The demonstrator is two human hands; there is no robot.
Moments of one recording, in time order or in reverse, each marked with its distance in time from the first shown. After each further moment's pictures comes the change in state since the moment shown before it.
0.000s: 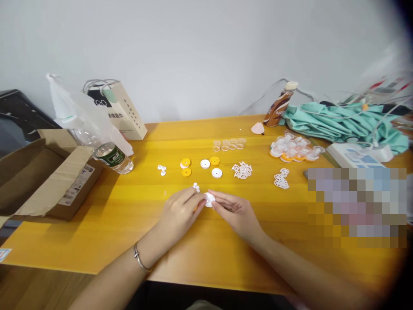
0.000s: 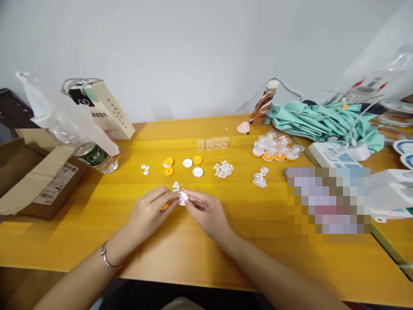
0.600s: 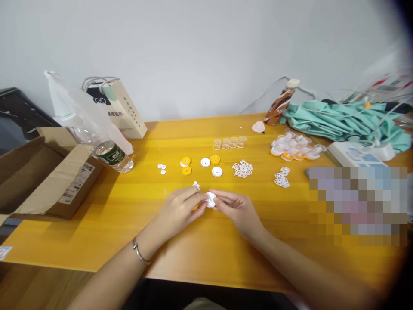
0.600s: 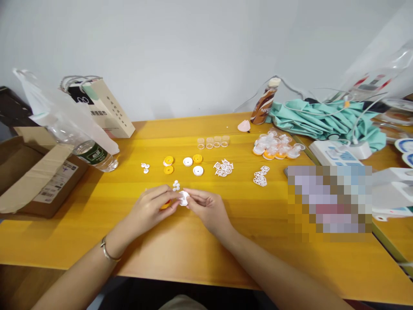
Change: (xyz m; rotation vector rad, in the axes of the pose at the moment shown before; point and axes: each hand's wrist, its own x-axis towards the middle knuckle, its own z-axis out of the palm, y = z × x) left_hand 0.002 -0.009 -0.002 -0.092 -0.064 0.122; right_hand 0.003 0.001 -0.003 0.032 0.046 0.089
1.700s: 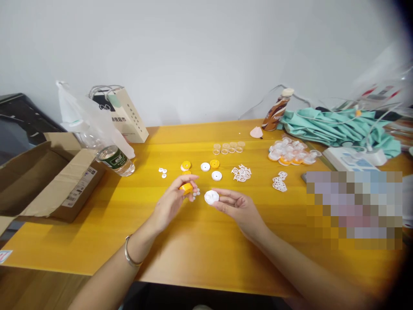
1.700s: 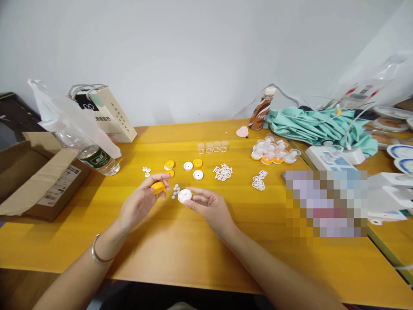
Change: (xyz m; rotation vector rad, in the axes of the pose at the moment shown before) left_hand 0.008 -0.003 -0.020 -1.250 0.156 -0.469; right_hand 0.002 -0.011 -0.005 -0.001 0.002 0.050
